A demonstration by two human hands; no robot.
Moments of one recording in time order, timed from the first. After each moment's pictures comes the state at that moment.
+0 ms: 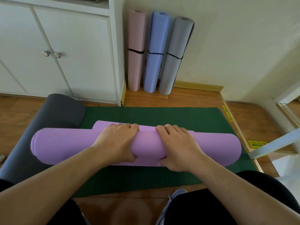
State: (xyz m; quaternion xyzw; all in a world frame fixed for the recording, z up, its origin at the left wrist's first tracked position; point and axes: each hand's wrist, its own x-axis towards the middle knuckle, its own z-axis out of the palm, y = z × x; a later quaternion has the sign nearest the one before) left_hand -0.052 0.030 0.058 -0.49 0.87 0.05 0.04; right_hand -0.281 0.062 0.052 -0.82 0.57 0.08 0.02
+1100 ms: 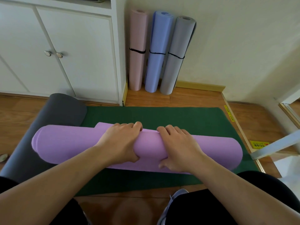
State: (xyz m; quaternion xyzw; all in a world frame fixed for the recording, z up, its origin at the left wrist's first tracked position) left_hand -0.053 0.030 0.051 -0.49 0.87 0.05 -0.01; right_hand -0.278 0.063 0.050 -0.82 0.57 0.07 0.02
